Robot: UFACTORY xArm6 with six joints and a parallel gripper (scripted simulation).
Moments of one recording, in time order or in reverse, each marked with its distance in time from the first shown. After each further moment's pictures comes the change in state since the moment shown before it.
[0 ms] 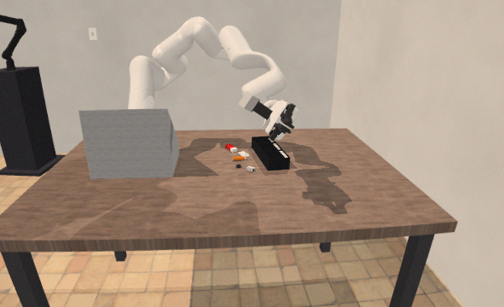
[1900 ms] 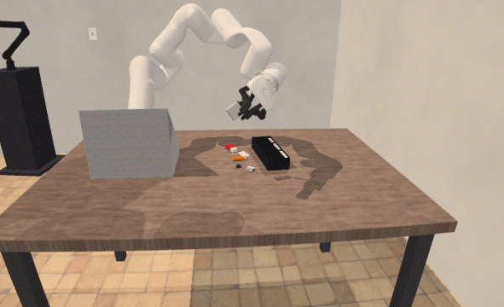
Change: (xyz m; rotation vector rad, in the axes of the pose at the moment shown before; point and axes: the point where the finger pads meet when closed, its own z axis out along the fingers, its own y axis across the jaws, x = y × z) arm 0.091 0.032 -0.093 -0.377 0.511 1.160
